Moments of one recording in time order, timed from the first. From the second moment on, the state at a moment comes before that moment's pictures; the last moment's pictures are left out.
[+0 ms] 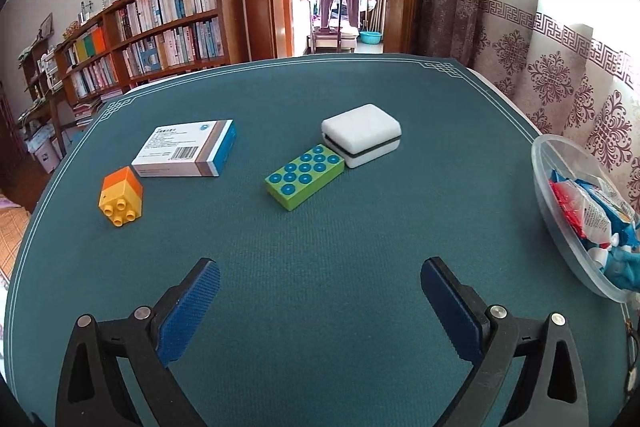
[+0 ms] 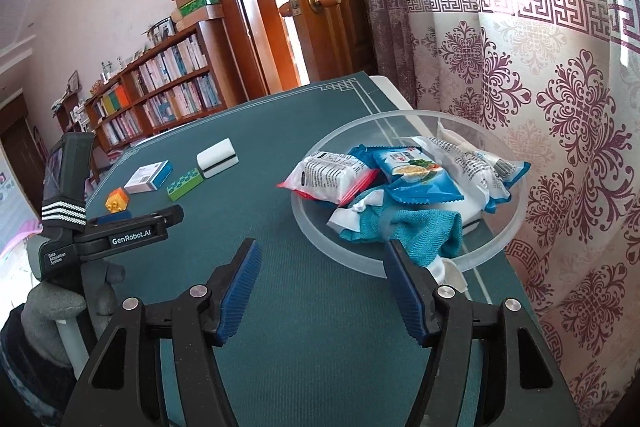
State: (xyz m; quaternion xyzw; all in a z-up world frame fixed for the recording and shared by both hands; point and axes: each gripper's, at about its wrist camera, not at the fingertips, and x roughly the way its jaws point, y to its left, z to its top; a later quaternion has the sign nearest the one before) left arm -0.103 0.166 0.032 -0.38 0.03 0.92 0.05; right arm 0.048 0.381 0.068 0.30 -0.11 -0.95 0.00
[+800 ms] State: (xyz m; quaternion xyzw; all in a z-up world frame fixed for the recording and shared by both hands) left arm -0.166 0.151 0.017 -0.41 0.03 0.91 0.01; right arm 0.037 0.328 0.031 0.37 -0.08 -0.92 0.06
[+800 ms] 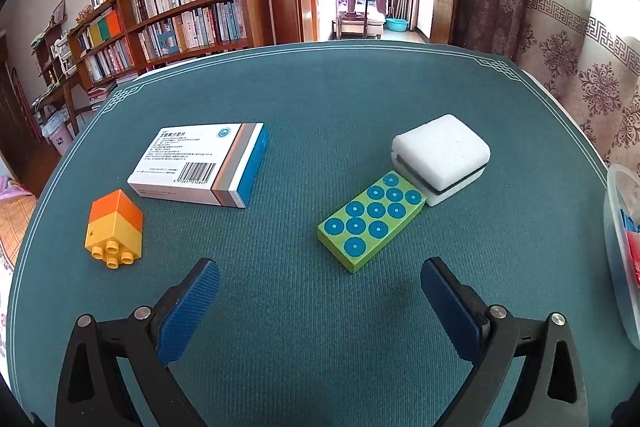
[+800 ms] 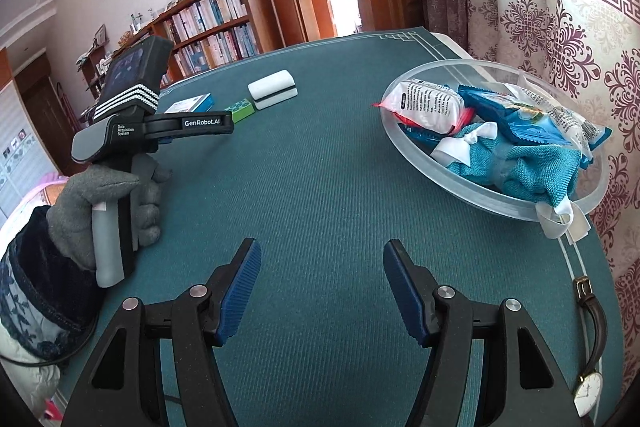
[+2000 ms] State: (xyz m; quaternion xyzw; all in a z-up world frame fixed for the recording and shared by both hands) left arm -0.171 0.164 0.017 -0.40 0.03 0.91 0.04; right arm 0.026 0.331 0.021 0.38 -0.08 -0.92 0.05
